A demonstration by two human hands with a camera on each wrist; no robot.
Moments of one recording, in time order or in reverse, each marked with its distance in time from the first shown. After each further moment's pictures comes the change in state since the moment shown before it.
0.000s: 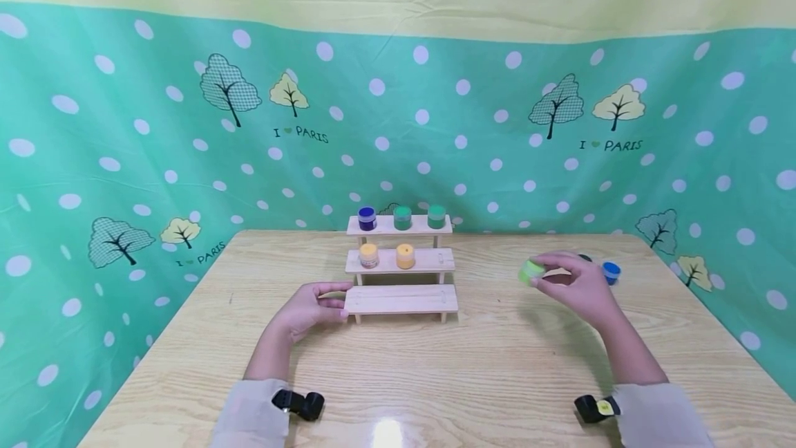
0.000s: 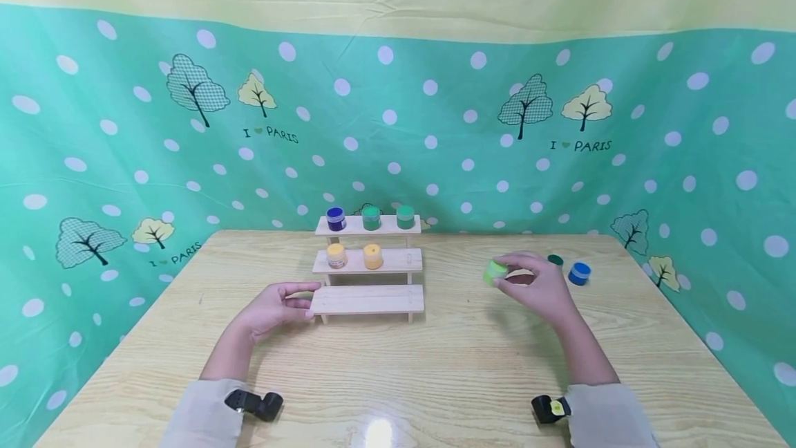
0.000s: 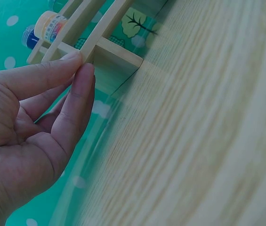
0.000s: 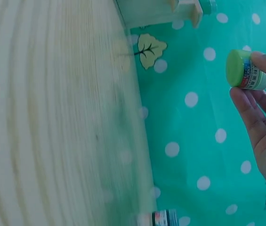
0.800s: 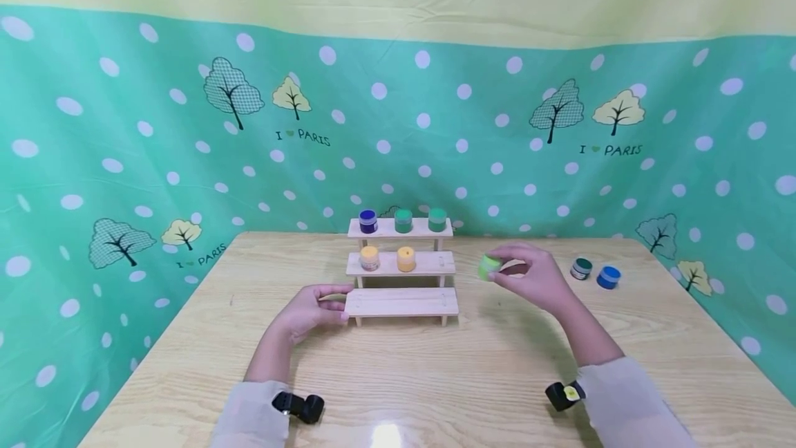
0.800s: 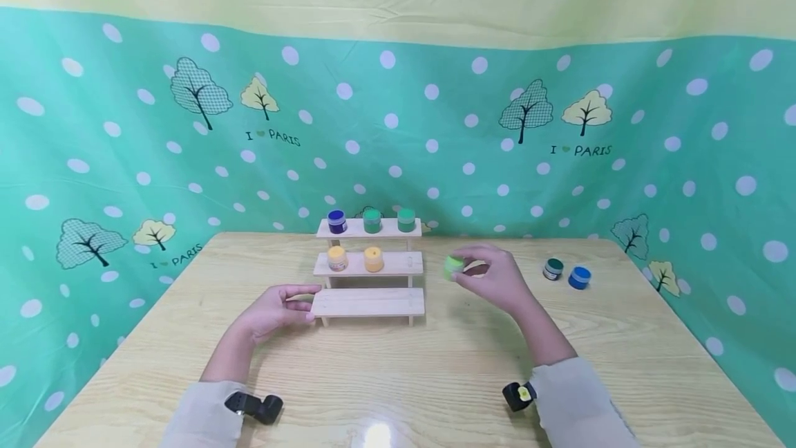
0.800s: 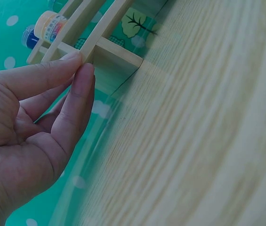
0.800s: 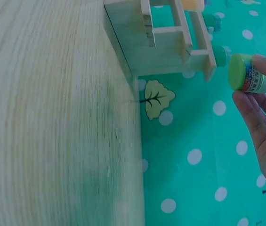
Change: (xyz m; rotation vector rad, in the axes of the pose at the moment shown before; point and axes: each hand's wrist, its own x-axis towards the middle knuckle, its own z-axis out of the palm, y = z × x) left_hand 0.000 0.000 -0.001 -0.012 -0.012 0.007; right_hand 0.034 -0.033 0.045 -0.004 -0.100 -0.089
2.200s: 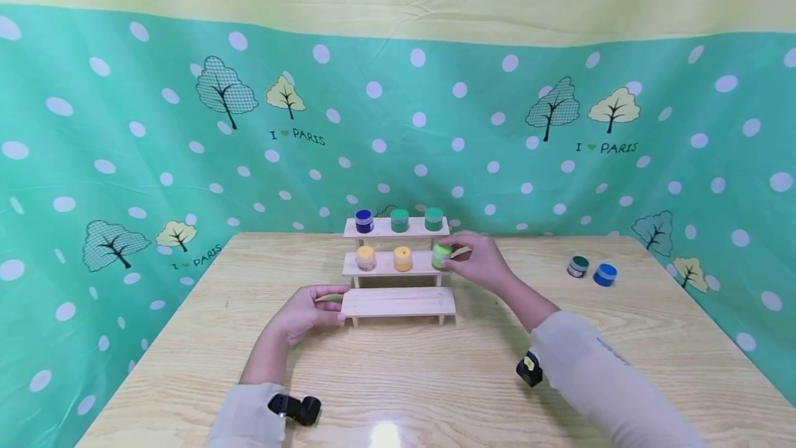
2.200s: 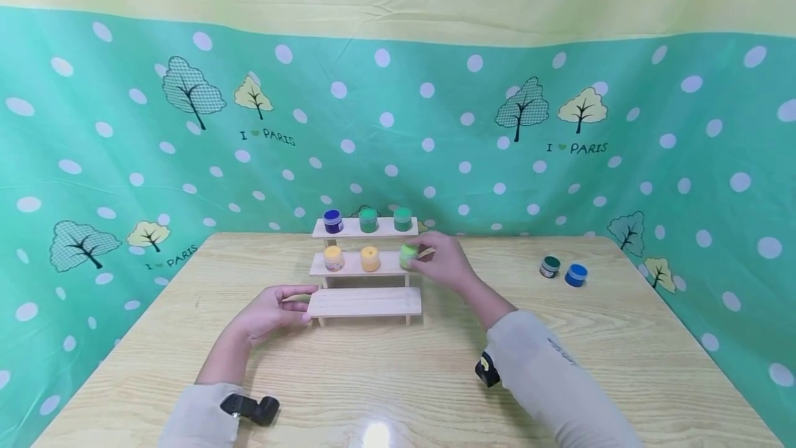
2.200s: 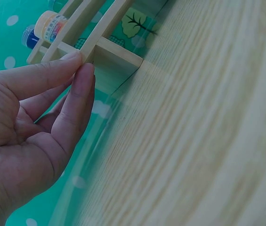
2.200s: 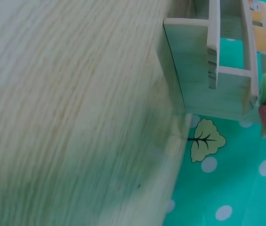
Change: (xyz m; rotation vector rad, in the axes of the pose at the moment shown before) left_hand 0.000 0.000 0.001 0.011 -0.002 -0.005; right_hand 0.053 -0.002 0.062 0.083 -0.060 -0.067
